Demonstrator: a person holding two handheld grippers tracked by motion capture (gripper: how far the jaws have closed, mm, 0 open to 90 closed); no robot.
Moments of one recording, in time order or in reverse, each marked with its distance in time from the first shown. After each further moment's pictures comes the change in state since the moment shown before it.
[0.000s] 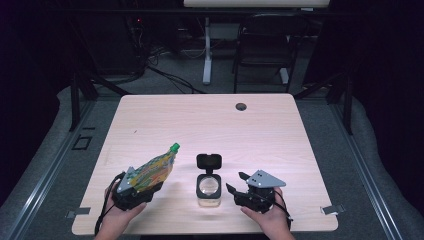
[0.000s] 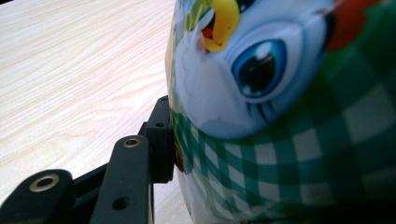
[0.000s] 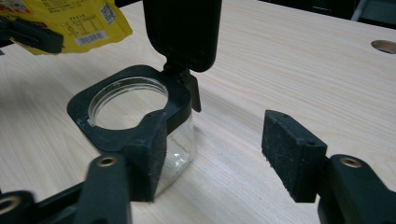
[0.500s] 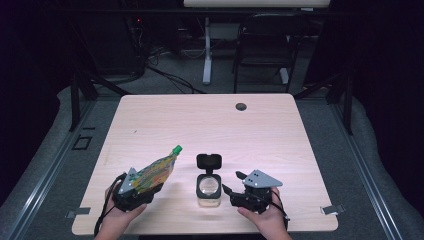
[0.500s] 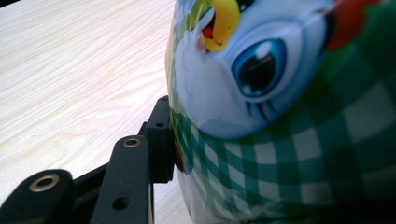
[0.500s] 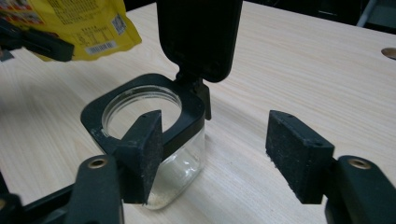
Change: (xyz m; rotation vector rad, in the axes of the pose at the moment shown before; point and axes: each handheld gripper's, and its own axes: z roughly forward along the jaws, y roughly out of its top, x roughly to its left) left arm -0.004 0.000 0.000 0.014 0.019 0.025; right arm 0.006 0.005 0.003 -0.022 0.019 -0.011
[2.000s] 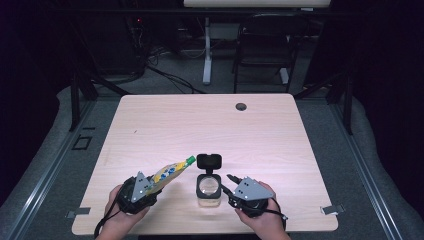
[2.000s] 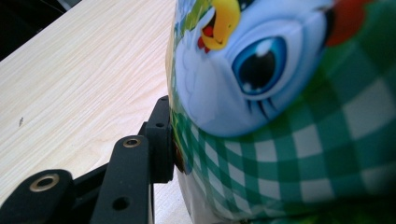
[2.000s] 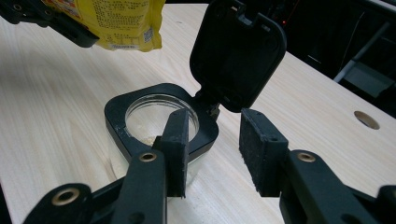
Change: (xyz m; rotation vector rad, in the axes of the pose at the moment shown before) left arm -0.020 0.006 0.001 0.068 0.123 0.183; right arm 0.027 0.015 -0.010 -0.011 -0.044 -0.300
